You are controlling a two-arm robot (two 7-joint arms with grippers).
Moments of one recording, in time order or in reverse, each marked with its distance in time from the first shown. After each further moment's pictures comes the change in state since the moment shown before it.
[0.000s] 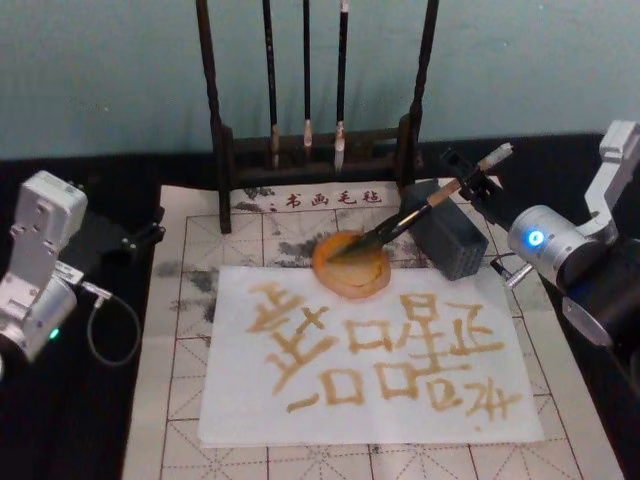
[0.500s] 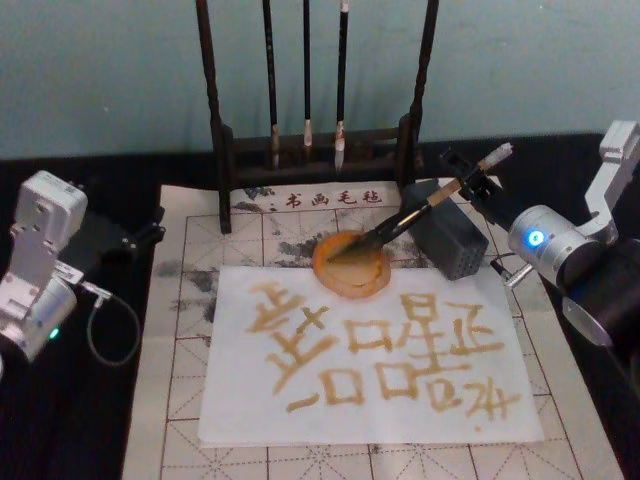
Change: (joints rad) left arm 0.000 0.000 0.000 0.000 0.000 0.000 0.000; right arm 0.000 0.000 0.000 0.000 0.002 0.000 0.000
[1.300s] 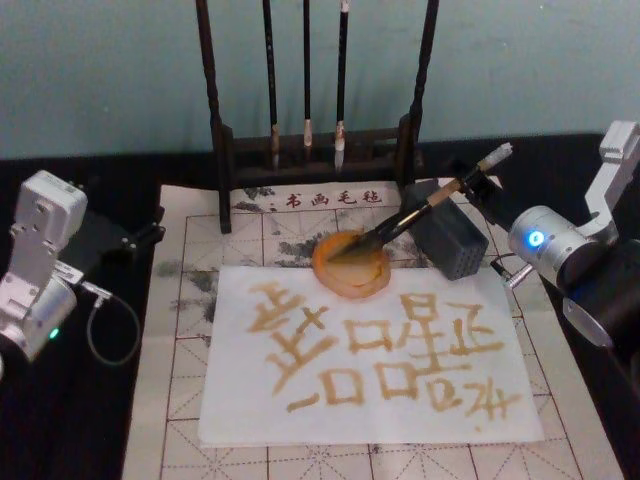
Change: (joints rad) left arm 0.000 0.000 0.000 0.000 0.000 0.000 0.000; right arm -0.002 0.000 0.002 -0.002 -0.002 0.001 0.001
